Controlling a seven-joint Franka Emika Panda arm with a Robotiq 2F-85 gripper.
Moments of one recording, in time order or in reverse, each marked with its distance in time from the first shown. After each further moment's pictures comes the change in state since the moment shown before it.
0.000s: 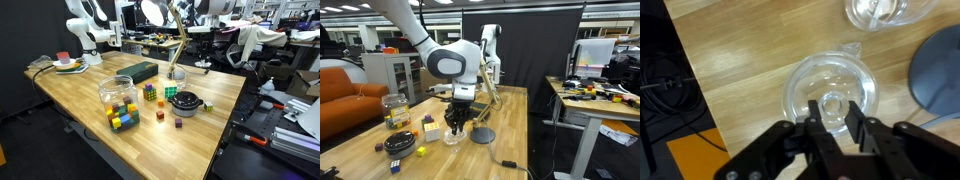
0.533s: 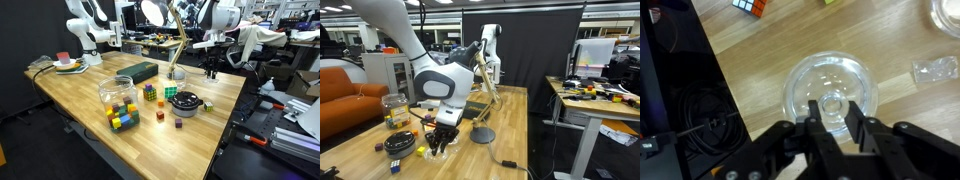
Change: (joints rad) arm -0.010 0.054 0.023 -0.127 0.114 0.009 0.014
